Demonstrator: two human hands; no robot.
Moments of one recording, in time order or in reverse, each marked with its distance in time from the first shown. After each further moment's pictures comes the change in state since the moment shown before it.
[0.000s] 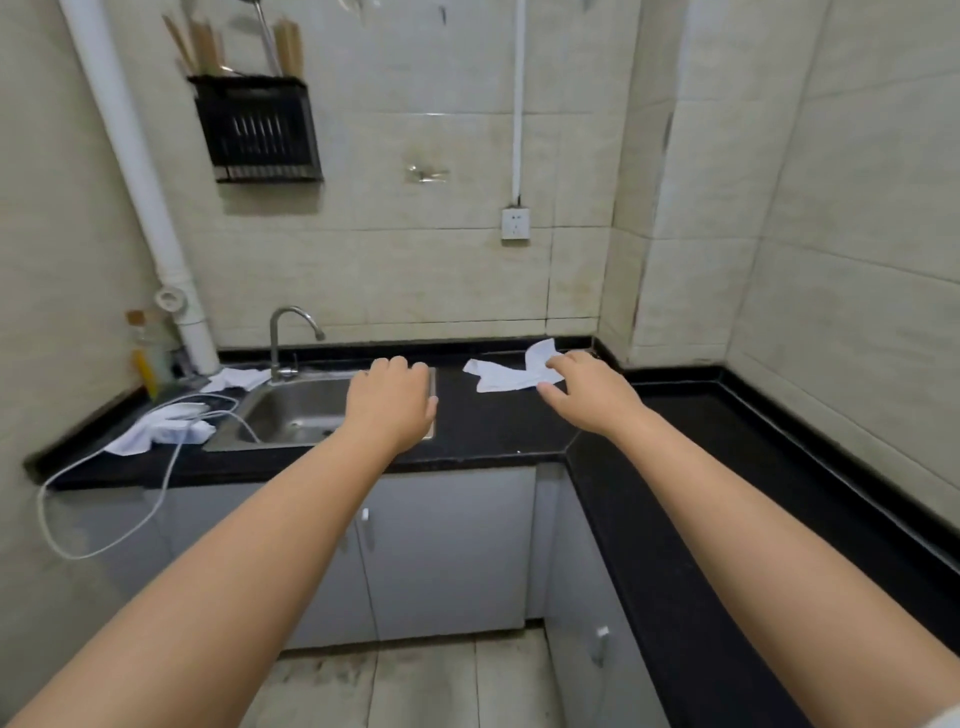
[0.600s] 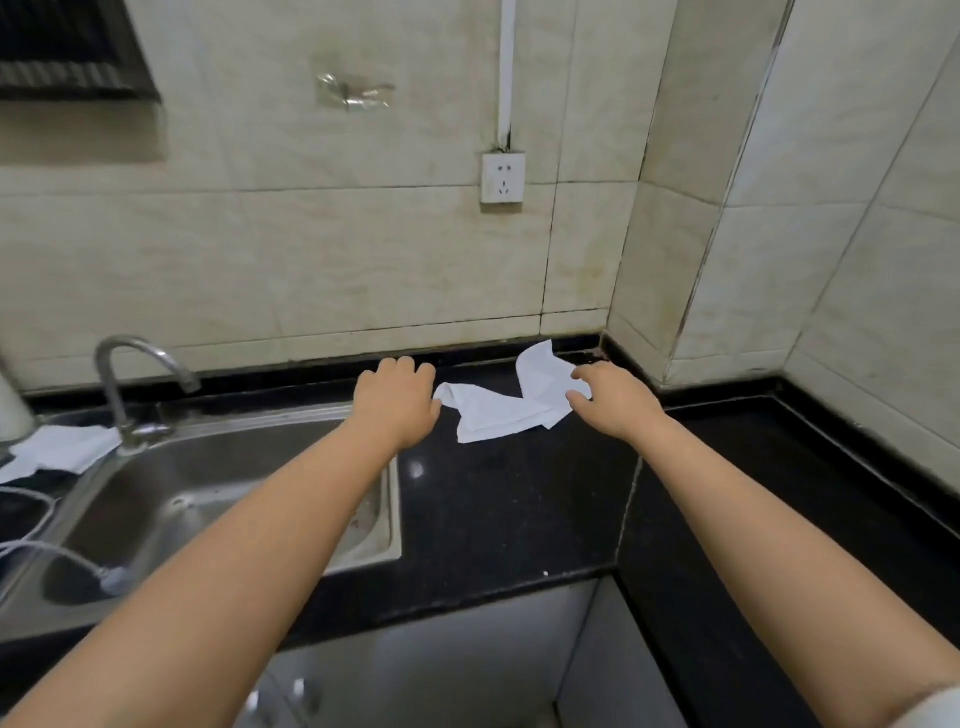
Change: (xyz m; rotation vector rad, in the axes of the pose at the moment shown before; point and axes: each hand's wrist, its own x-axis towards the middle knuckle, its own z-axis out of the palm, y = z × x) left_hand 0.382 -0.026 0.192 -0.046 -0.154 0.178; right_hand 0.350 0.128 0.146 -0.011 -0.096 0.255
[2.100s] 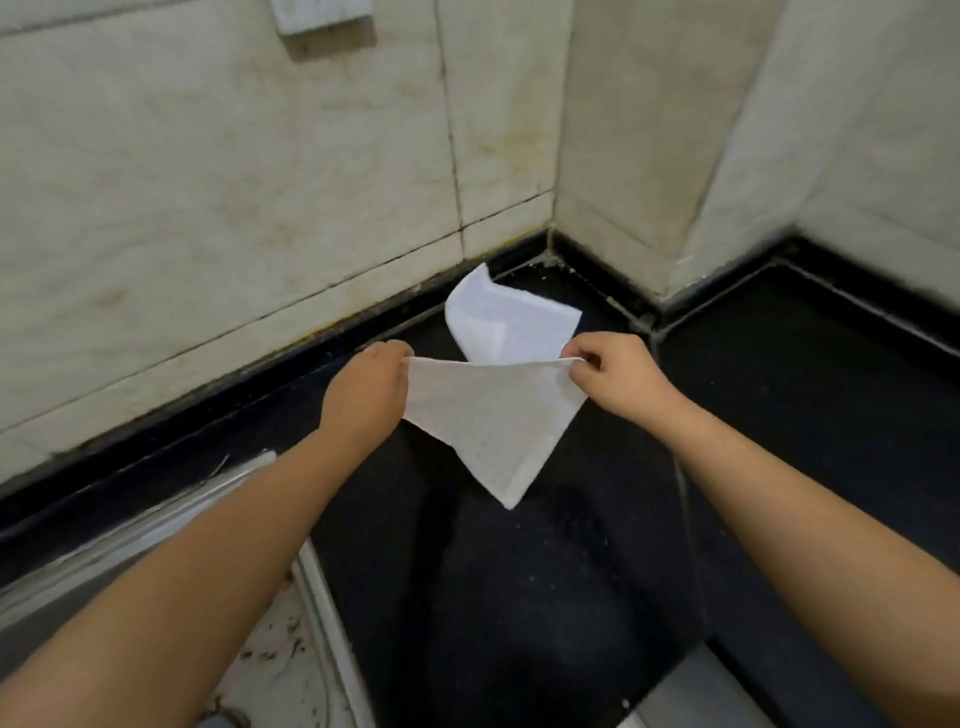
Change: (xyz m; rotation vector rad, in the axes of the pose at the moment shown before) left_hand 0.273 0.026 0.165 -0.481 -0.002 0.293; right_hand 0.171 0.084 0.110 0.439 0.119 0.258
